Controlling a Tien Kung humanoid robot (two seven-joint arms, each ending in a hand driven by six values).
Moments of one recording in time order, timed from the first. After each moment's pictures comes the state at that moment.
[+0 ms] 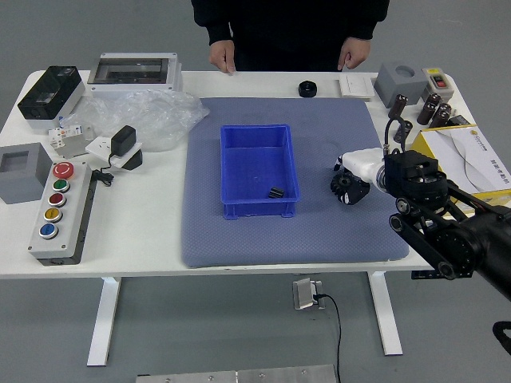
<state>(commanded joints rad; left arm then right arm) -0.09 0.18 -1.11 -0.18 1.52 -0.26 0.38 0.67 -0.29 0.81 1.04 -2.18 0.37 -0.29</state>
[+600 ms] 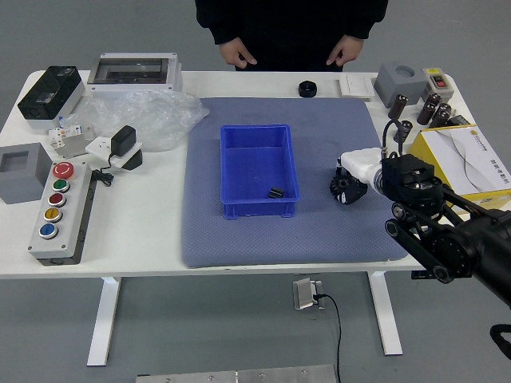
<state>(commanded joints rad) -0.09 0.17 -1.11 -0.18 1.52 -0.26 0.38 0.66 -0.27 0.79 1.02 -2.20 0.29 -0.30</state>
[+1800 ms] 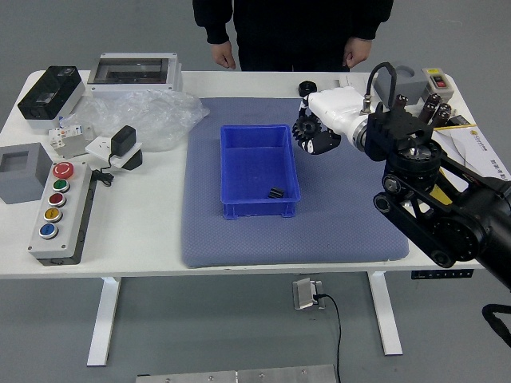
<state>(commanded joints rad) -0.08 0.18 -1.12 -0.18 1.53 -0.27 0.38 0.75 -0.25 0.85 1.32 -2.21 0.32 -0.35</state>
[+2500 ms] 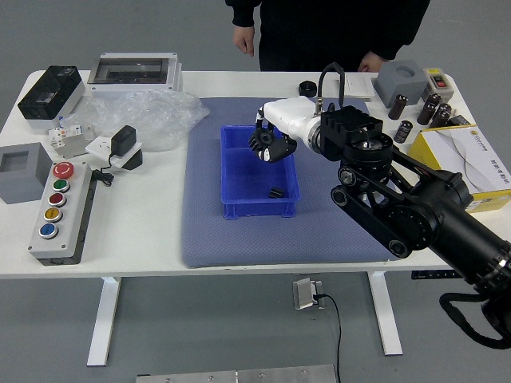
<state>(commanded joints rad) -0.09 0.19 -1.13 -0.18 1.54 -0.27 0.38 0.82 -0.11 0.83 1.18 -2.15 0.37 -0.33</state>
